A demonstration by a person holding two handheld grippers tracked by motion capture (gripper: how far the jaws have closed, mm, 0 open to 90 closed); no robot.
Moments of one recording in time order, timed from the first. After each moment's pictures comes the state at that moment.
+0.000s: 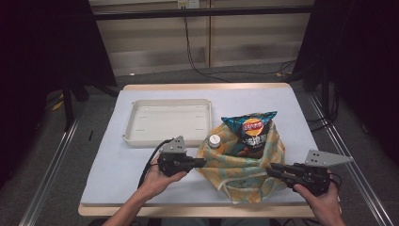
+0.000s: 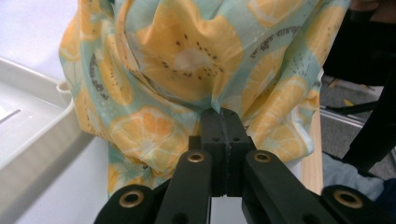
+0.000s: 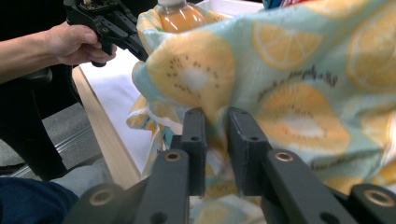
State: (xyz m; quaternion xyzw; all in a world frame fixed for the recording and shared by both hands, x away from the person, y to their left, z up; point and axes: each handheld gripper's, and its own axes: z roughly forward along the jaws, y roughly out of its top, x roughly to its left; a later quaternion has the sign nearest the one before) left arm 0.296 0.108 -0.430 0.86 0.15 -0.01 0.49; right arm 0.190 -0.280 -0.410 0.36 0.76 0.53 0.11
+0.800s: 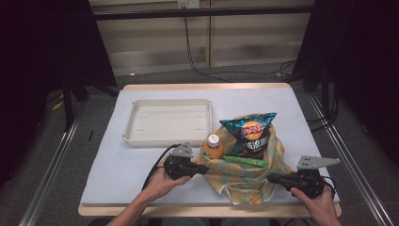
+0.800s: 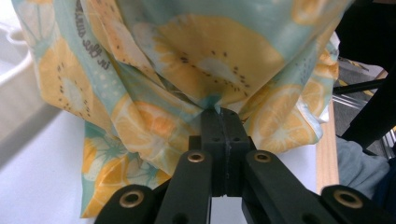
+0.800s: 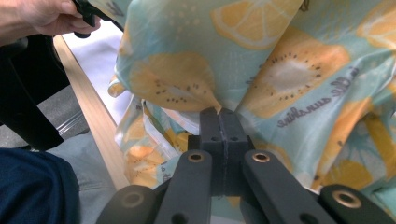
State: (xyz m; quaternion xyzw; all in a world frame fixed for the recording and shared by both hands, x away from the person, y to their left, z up) left arm 0.302 0.096 -0.460 0.88 0.15 -0.04 0.45; right arm 0.198 -0.288 -0.452 0.39 0.78 0.48 0.06
